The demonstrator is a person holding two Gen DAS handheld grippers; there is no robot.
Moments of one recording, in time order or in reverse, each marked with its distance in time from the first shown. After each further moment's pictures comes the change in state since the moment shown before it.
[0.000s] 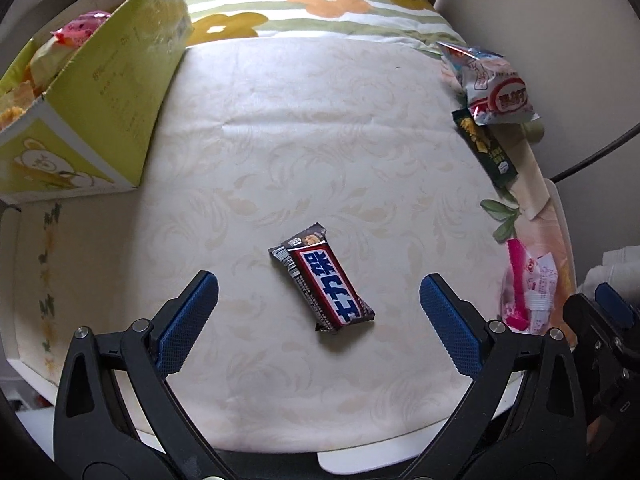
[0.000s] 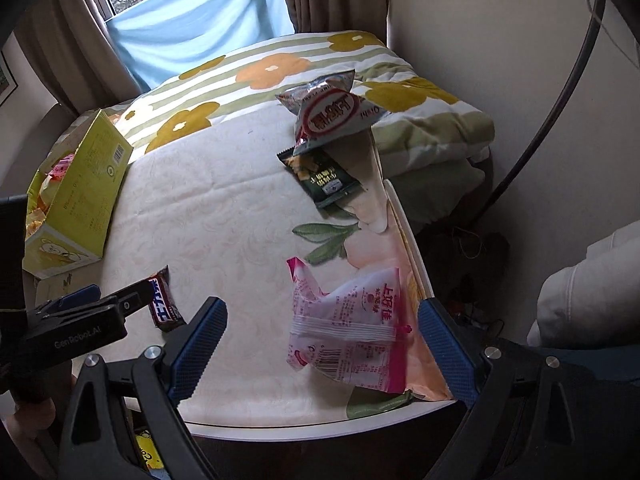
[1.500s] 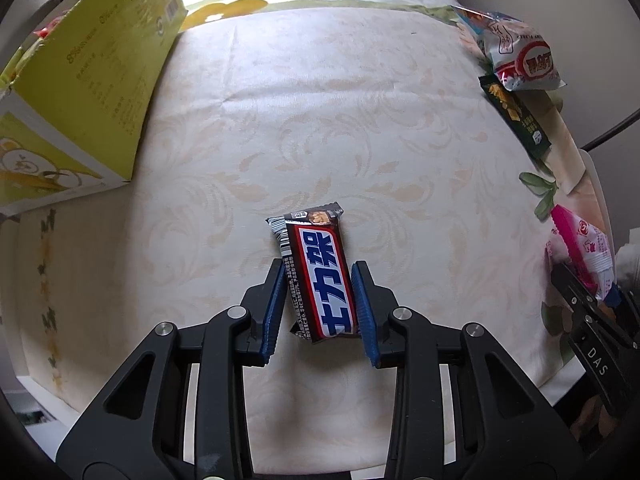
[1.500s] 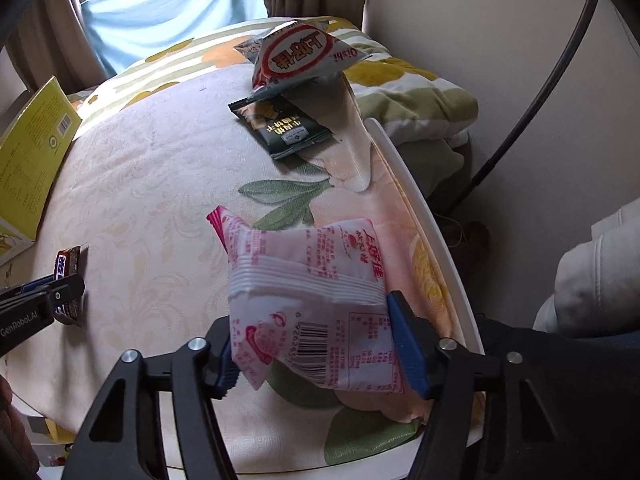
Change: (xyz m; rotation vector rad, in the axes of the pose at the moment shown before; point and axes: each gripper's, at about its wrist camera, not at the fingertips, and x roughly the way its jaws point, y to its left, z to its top) left arm 0.026 0.006 -0.003 0.060 0.049 0.055; right arm 0.061 -0.009 -0.028 0.006 0.010 -0.133
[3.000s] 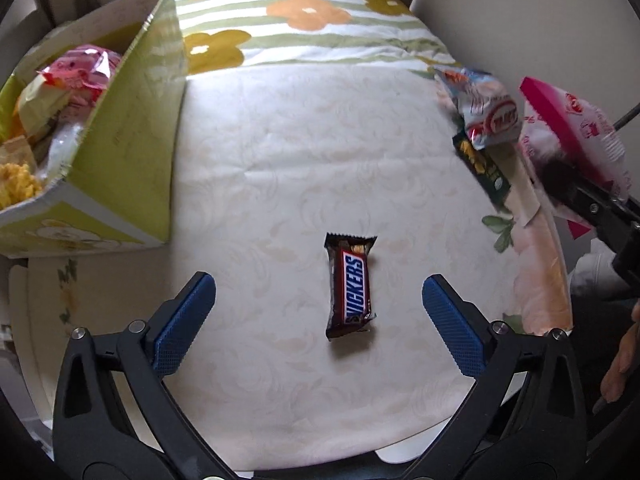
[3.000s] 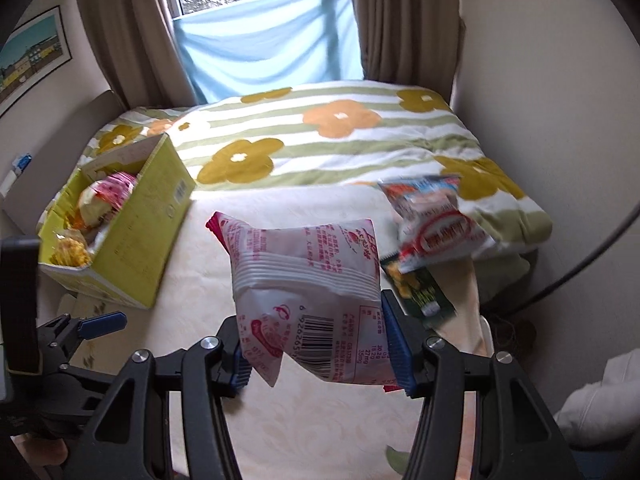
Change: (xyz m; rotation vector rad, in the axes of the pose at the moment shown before) left arm -0.040 0.034 0.032 0.045 -0.051 -0.109; right arm -0.078 0.081 0.091 -0.177 -0.156 0.211
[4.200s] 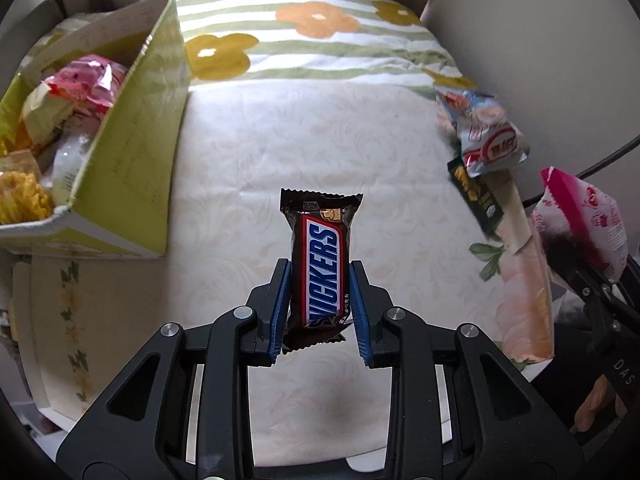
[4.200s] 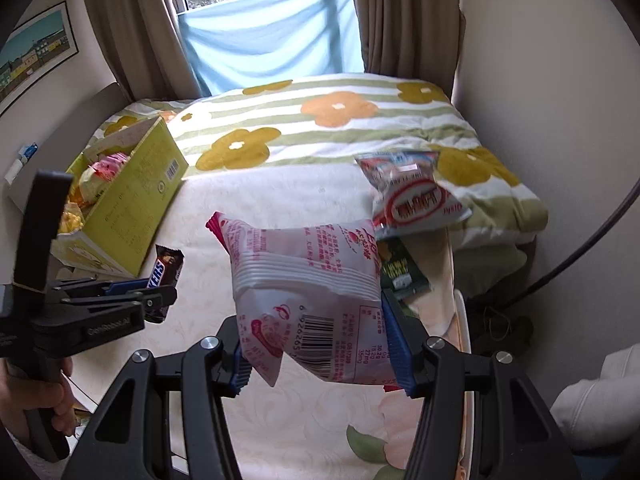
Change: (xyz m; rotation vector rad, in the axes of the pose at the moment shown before) left arm -0.027 -0.004 0.024 -0.073 -0.044 -0.019; right arm -0.010 -0.032 -0.021 -0.038 -0.012 0.036
